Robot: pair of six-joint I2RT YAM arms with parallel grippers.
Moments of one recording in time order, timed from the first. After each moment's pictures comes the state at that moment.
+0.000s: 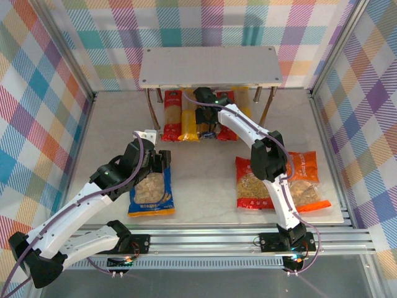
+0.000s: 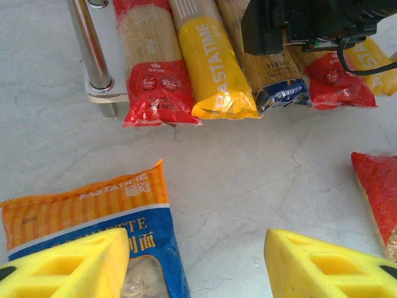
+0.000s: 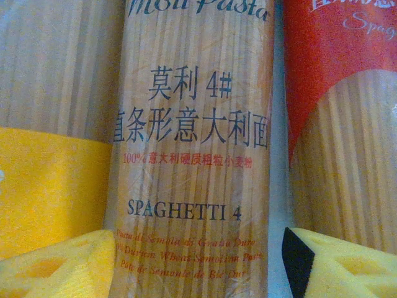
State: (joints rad) left arm -0.69 0.94 0.94 -0.66 -0.31 -0.41; right arm 0.60 2.31 2.16 -0.86 0.27 0.43
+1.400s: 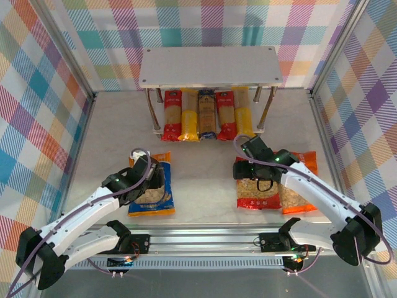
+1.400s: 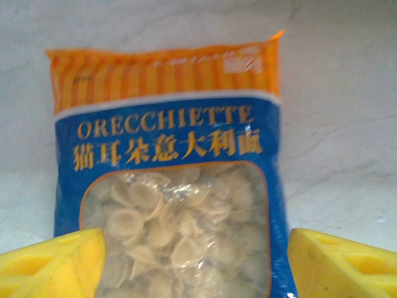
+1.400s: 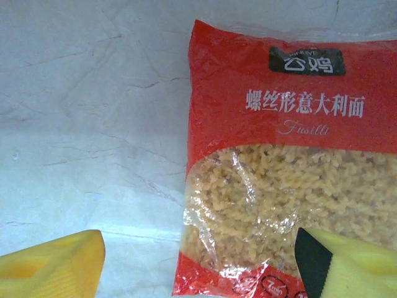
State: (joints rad) left arm -0.64 0.95 0.67 -0.73 -0.38 -0.61; right arm 0.65 1.16 0.96 -0.94 0.11 0.58
